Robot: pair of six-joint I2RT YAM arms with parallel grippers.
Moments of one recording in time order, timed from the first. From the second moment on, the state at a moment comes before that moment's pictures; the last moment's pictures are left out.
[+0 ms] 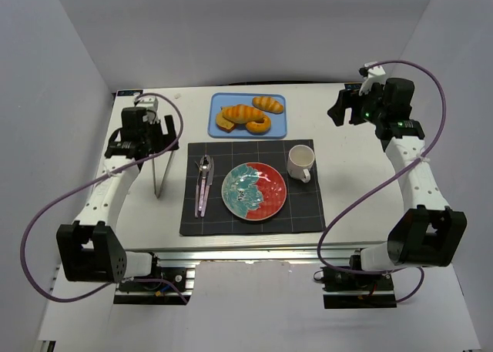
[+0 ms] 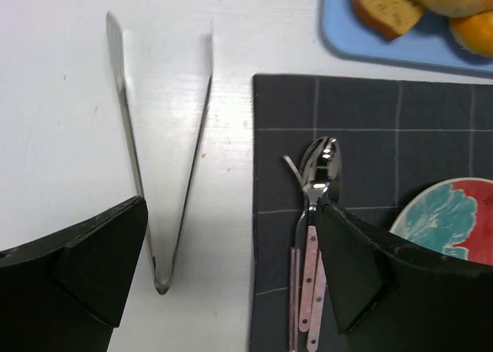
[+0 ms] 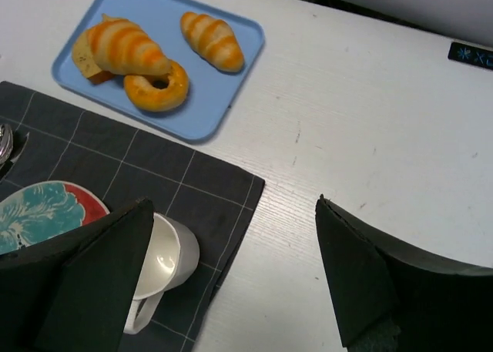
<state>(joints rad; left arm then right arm) -0.05 1.33 1.13 -0.45 0.01 -0.13 -0.02 1.42 1.32 -0.33 -0.46 -0.10</state>
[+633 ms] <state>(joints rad) 0.08 1.49 0.94 -0.44 -0.04 -0.07 -0.03 1.39 1.20 -0.54 -1.22 -0.73</state>
